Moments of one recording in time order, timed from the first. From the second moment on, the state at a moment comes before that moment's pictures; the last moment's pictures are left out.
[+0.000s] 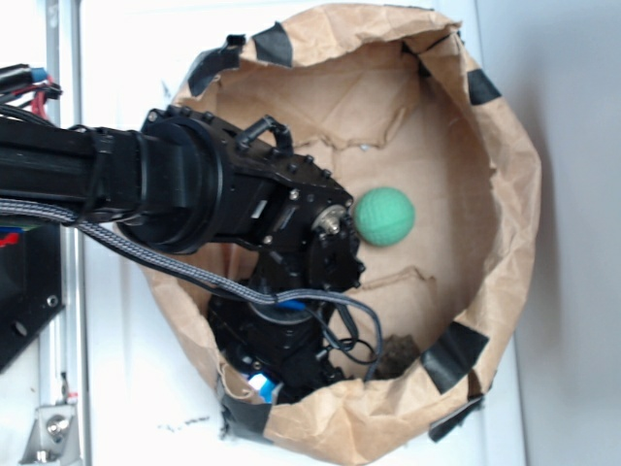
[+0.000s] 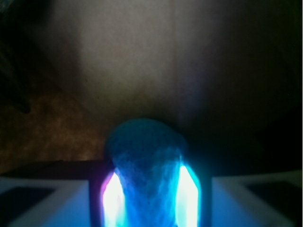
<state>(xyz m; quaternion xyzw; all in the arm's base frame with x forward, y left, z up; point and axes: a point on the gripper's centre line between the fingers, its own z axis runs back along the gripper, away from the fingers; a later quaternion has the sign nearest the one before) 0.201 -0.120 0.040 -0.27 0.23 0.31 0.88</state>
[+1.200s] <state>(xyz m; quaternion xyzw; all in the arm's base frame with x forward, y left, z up) 0.129 -0.012 0.203 -0.01 -0.04 0.15 0.99</state>
